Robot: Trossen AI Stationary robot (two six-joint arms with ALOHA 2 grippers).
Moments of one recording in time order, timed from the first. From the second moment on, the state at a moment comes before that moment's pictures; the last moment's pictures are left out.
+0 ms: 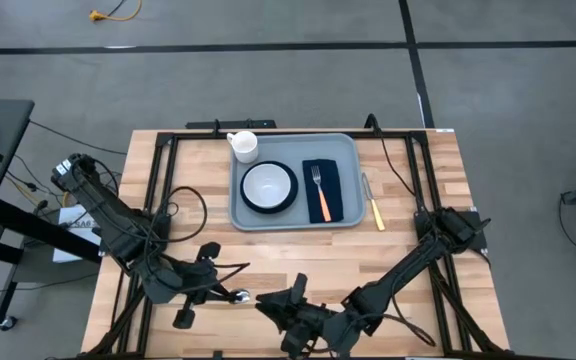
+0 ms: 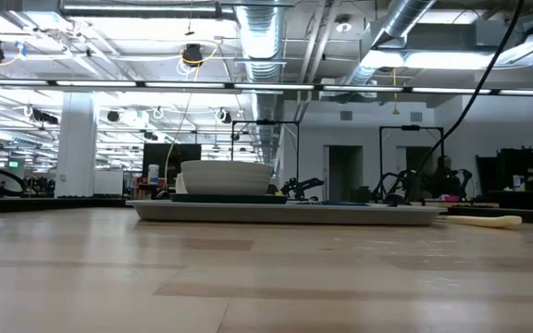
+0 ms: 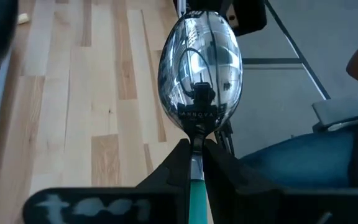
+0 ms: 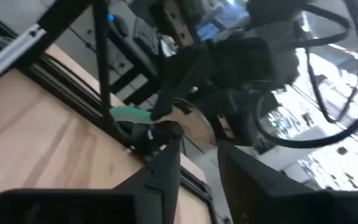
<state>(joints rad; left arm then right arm) -0.76 1.26 1.19 -0.58 -0.30 -0.50 0.69 2.06 1.66 0.32 0.93 -0.87</state>
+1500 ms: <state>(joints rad) -0.75 1.31 1.19 -0.67 -0.30 -0.52 0.64 2.04 1.66 0.19 0.90 -0.82</state>
